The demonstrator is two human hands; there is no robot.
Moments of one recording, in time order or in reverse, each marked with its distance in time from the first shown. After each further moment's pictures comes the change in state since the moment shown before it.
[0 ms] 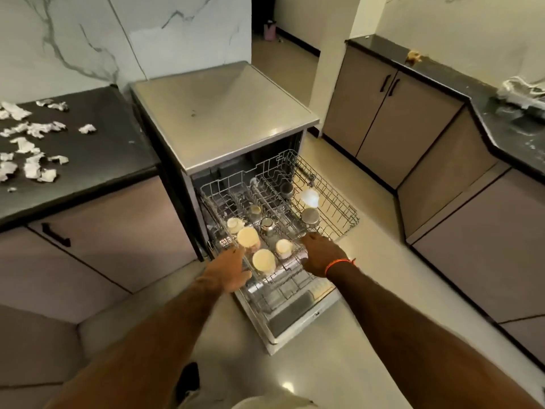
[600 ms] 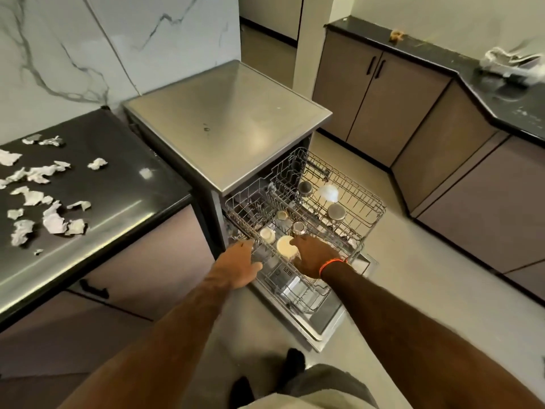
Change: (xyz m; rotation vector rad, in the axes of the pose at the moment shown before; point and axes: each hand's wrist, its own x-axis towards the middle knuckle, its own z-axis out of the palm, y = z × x) left_hand 0.049 -0.134 -0.111 0.031 -0.028 0.186; right_hand 0.079 -0.174 0.005 0.093 -0.003 0.088
